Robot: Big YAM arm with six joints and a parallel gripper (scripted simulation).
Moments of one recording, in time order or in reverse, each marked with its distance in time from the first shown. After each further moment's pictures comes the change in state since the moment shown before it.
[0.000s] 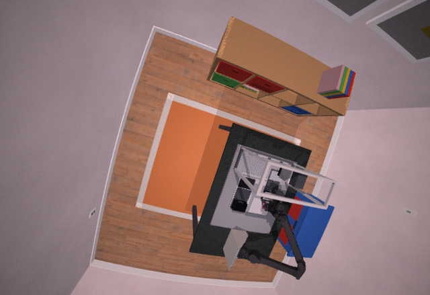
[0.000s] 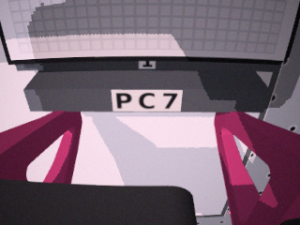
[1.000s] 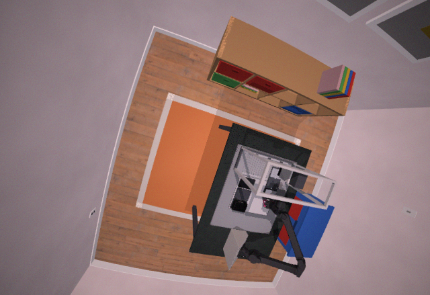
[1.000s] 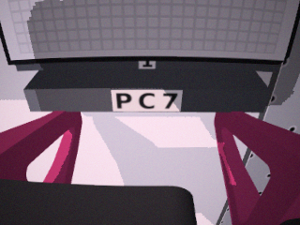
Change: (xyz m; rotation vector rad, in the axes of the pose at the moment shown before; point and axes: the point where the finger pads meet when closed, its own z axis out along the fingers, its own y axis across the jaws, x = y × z) arm -0.026 0.000 0.000 0.000 0.001 0.000
